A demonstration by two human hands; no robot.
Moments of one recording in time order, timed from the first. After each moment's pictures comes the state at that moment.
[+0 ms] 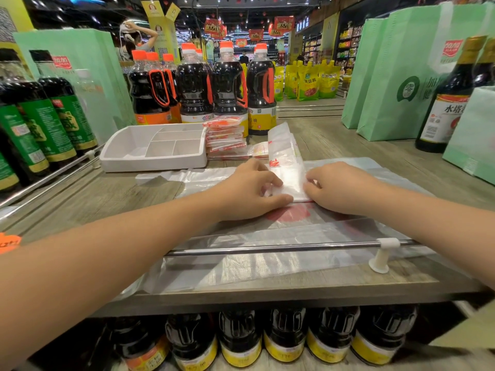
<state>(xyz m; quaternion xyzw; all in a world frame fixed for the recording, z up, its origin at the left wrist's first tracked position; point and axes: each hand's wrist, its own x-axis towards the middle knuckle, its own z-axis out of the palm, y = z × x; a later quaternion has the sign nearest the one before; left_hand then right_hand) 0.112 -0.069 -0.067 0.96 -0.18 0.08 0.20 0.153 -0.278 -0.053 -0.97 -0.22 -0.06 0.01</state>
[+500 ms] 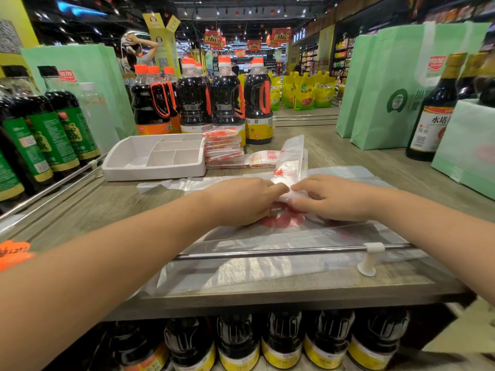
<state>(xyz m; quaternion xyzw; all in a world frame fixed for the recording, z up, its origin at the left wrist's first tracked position) 0.105 -0.078 -0.047 0.95 -0.30 0.07 -0.09 0.145 -0.295 -0.042 -0.95 -0.31 0.06 0.06</state>
